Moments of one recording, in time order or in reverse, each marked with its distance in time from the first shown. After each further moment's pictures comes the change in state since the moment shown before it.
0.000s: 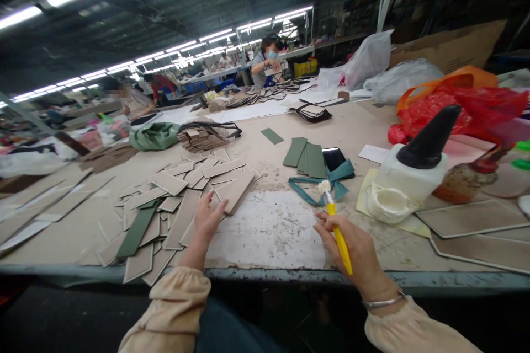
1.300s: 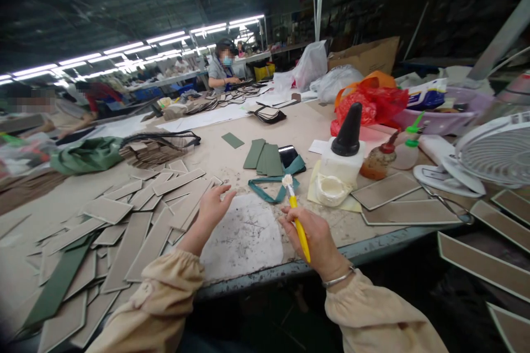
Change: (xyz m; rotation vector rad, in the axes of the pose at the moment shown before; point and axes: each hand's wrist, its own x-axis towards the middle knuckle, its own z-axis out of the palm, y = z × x) left_hand 0.002 0.117 0.090 0.105 -0.371 0.405; right_hand -0.004 0.016 -0.020 0.054 0.030 0.043
